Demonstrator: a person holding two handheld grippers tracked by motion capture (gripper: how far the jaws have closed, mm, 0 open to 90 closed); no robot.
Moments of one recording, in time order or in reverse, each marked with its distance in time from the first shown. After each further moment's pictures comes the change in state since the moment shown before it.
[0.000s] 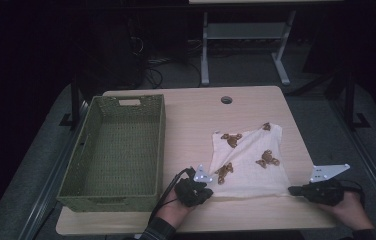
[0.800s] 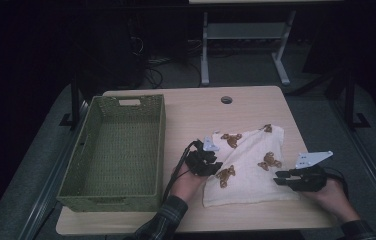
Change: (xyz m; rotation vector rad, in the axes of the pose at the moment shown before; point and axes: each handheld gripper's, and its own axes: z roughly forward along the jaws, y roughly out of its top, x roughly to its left) left arm 0.053 0.066 0.027 -0.111 0.145 -0.047; right arm -0.010 0.042 0.026 -0.046 -0.001 -0.017
